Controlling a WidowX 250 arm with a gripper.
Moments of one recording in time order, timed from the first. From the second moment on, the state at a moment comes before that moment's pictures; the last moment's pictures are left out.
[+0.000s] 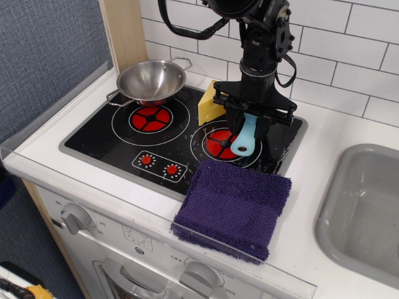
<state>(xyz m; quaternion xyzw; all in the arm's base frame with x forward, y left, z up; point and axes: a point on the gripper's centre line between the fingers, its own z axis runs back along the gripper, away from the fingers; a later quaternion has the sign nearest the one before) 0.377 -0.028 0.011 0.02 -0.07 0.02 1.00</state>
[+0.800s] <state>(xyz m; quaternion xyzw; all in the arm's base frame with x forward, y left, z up) 0.370 -0.025 0.049 -0.03 -0.07 0.00 1.00</state>
